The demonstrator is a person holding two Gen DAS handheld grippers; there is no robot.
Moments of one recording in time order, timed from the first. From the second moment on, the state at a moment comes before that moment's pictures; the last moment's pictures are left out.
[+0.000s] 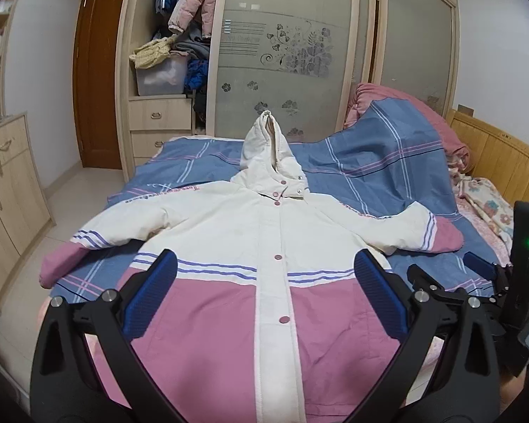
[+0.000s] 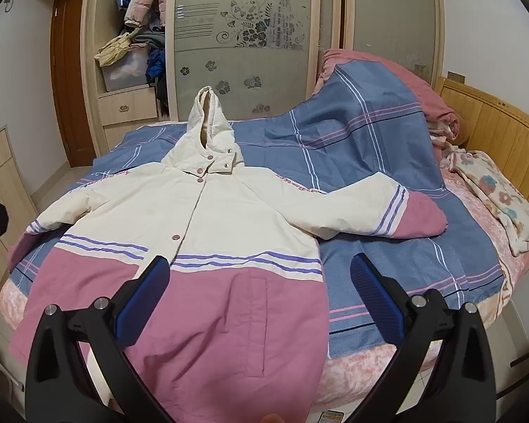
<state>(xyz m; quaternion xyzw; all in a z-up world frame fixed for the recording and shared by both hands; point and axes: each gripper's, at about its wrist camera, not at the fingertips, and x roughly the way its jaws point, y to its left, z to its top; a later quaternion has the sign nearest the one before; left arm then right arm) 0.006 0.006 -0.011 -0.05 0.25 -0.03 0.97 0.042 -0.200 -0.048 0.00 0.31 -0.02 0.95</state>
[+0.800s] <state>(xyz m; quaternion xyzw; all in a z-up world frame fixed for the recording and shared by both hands) 0.066 -0.013 -0.039 -0.04 0.30 -0.01 0.95 0.272 -0.580 -0.208 0.34 0.44 -0.17 0.81</state>
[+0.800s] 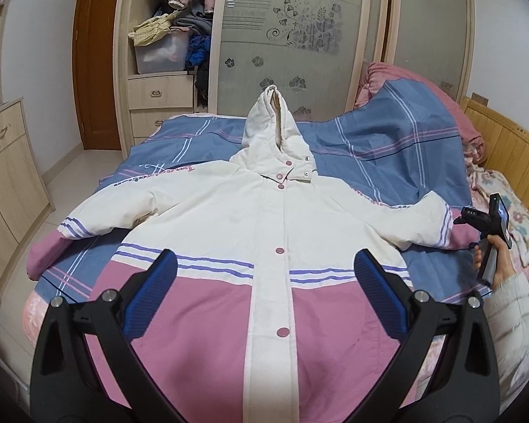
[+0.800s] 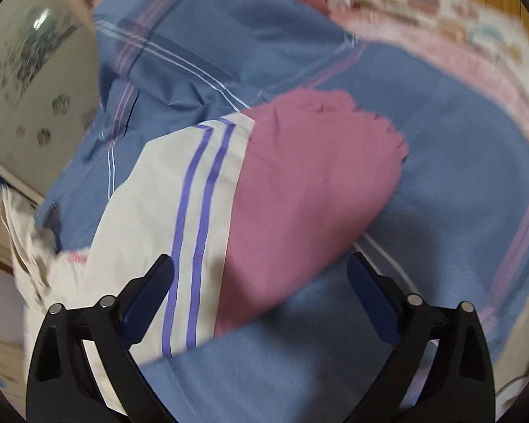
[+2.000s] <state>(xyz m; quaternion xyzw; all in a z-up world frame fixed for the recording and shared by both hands) 0.072 0.033 -0.077 -0.09 0.34 0.04 0.93 0.205 -0.599 -0.157 0.33 0.33 -0.16 0.87</state>
